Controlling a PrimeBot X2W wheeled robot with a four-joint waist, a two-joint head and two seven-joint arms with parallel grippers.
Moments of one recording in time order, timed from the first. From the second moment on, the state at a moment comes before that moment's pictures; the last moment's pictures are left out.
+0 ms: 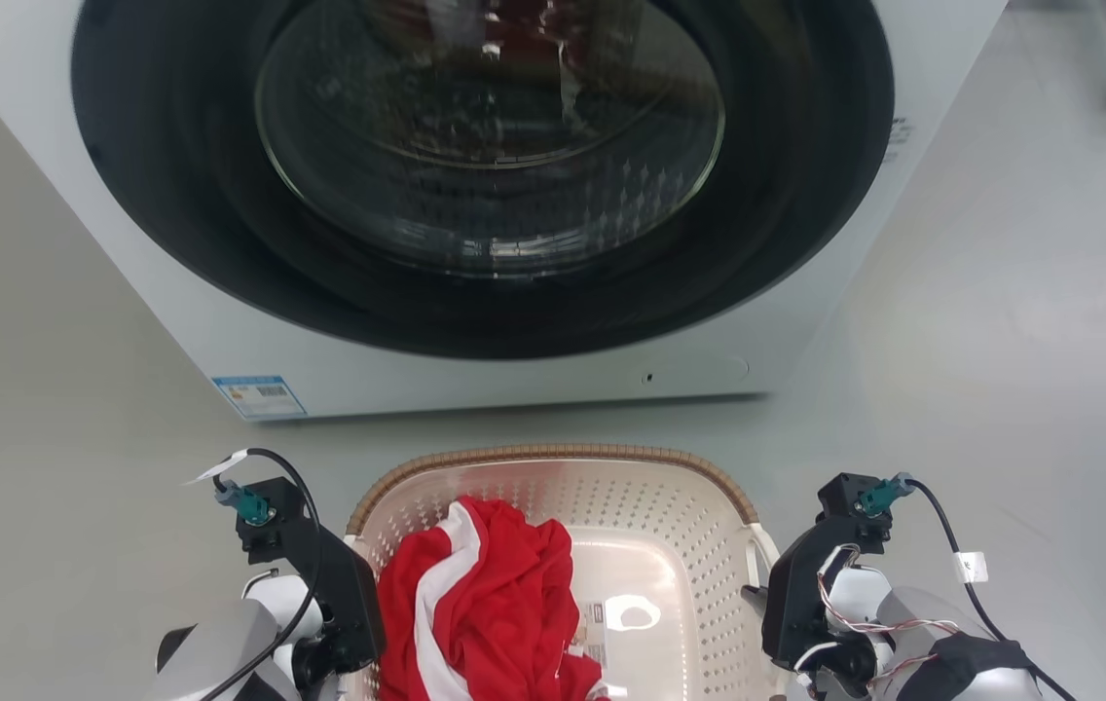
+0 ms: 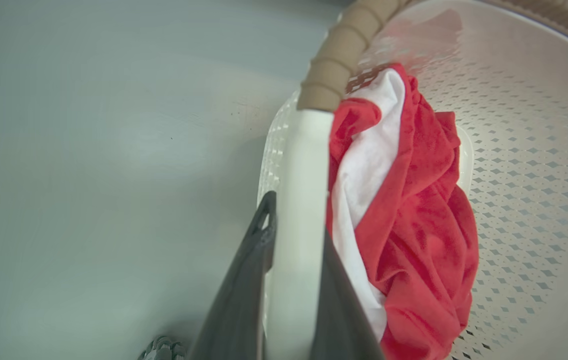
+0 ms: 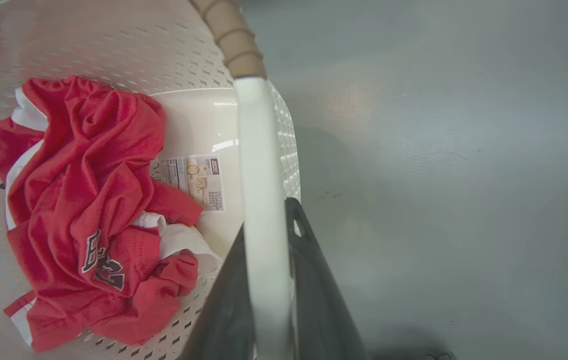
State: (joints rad) left arm -0.66 0.03 -0.31 1.26 -0.67 -0.11 0.35; right arm -0.67 -0.05 0.70 1.16 0.91 0.09 0.38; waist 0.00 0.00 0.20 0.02
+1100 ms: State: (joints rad) left arm -0.79 0.03 -0.36 1.18 -0.61 -0.10 0.04; right arm -0.85 -0.08 0.72 1.14 0.81 0.06 0.09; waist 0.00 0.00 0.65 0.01
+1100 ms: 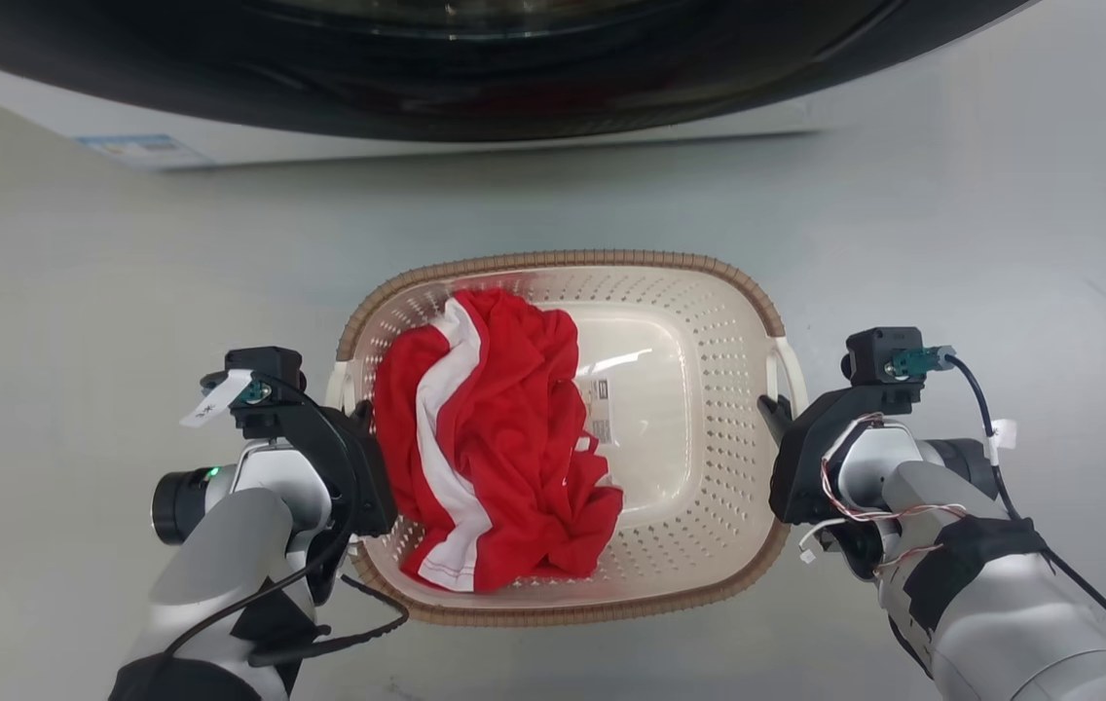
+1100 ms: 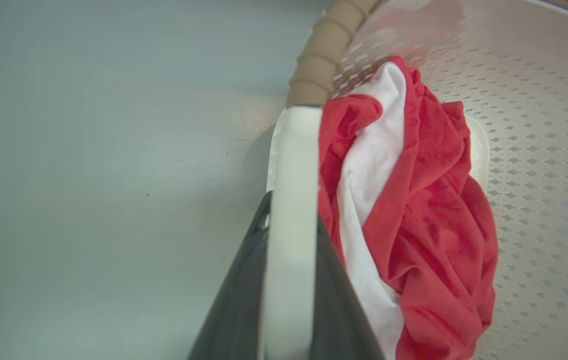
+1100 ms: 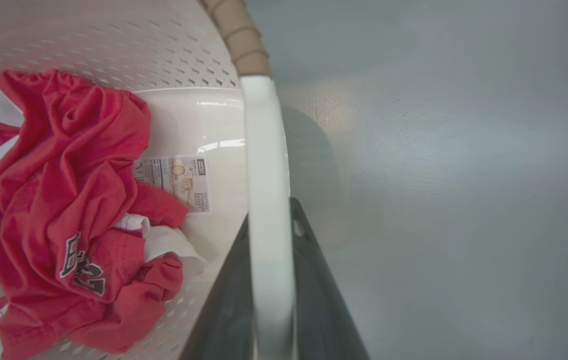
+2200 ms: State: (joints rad) left arm -0.82 0.03 -0.45 1.17 -0.67 -0.10 0.02; right arm -0.89 -0.08 0.74 1.21 0.77 0.07 -0.03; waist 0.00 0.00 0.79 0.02
